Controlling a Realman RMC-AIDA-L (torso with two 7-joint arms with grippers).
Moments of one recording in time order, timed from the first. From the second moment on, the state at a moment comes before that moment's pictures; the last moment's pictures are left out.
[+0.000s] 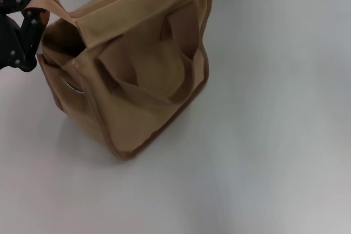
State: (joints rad) left arm -0.34 -2.07 0.56 0.52 1.40 1.90 -0.64; right arm 0.60 2.08 -1.25 -1.45 -2.01 -1.21 2.01
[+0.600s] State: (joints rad) left arm -0.34 -2.06 0.56 0.51 1.41 1.85 -0.73; right arm 0.50 2.04 -0.94 -1.02 -1.60 -1.93 1.67
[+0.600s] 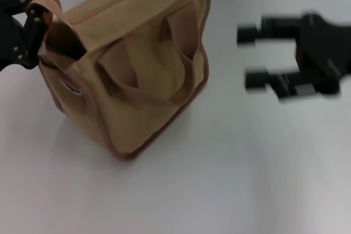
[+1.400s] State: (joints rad) left arm -0.28 -2.00 0.57 0.81 1.58 1.85 -1.24; right arm 0.46 2.00 -0.94 -0.79 -1.66 -1.98 1.44
